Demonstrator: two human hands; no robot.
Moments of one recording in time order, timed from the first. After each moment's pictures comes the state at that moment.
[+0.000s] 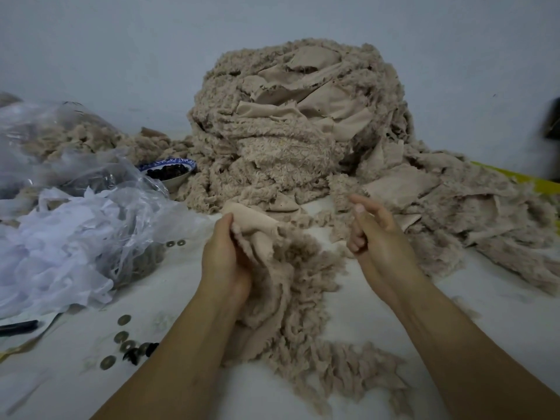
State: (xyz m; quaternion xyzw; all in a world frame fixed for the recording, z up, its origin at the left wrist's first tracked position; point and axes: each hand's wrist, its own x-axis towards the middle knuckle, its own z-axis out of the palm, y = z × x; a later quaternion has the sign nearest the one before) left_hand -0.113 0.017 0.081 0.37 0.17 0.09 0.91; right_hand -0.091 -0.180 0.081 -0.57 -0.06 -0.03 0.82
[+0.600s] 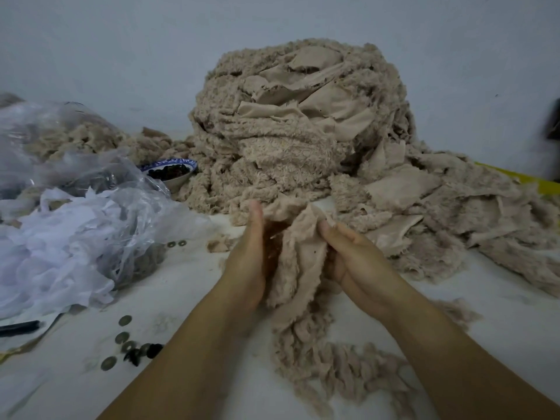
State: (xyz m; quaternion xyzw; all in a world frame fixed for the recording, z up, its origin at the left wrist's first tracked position) left_hand -0.125 -0.001 0.082 0.59 -0.01 0.00 0.81; right_hand -0.101 -0.160 0.070 -0.59 -0.13 0.13 0.79
